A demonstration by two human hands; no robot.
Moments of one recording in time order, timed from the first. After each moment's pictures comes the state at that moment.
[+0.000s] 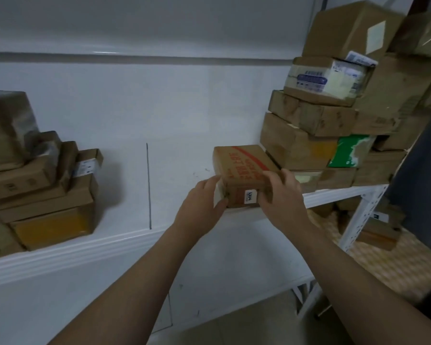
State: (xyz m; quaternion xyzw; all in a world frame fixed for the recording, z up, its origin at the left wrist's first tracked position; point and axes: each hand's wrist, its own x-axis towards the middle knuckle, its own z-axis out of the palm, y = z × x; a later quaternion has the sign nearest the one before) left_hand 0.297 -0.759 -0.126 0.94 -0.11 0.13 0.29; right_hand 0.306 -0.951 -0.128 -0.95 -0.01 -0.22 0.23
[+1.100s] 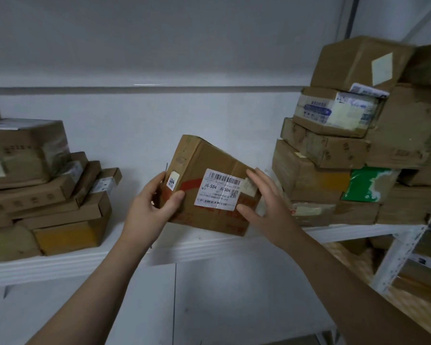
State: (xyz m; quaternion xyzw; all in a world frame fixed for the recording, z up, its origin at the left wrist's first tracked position) left_hand 0.261 -0.711 -0.078 0.80 -0.01 0.29 0.53; right_hand 0.331 -0.952 -0.099 -0.82 -0.29 -0.19 0.45
